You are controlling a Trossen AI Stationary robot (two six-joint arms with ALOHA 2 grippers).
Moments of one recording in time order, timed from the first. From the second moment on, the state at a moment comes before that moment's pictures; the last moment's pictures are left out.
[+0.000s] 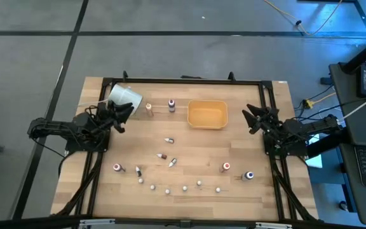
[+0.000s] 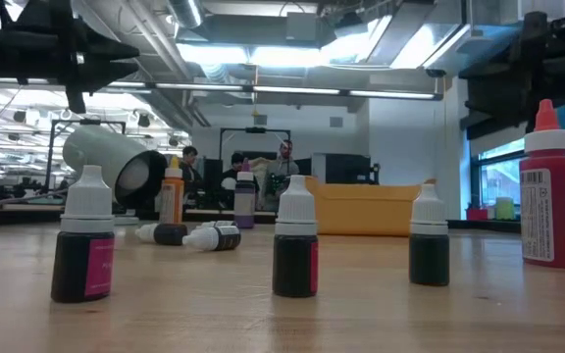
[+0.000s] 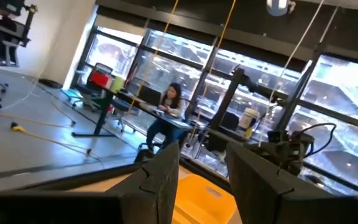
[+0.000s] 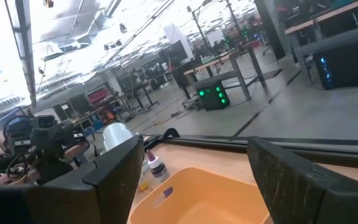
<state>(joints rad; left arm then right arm) -0.03 0.03 0.01 0.33 -0.59 -0.28 0.26 0.02 0.01 0.23 0.95 0.31</state>
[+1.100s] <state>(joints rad) 0.25 1.27 1.18 -0.46 -0.20 -0.09 0.20 0.02 0.01 0.23 0.95 0.31</state>
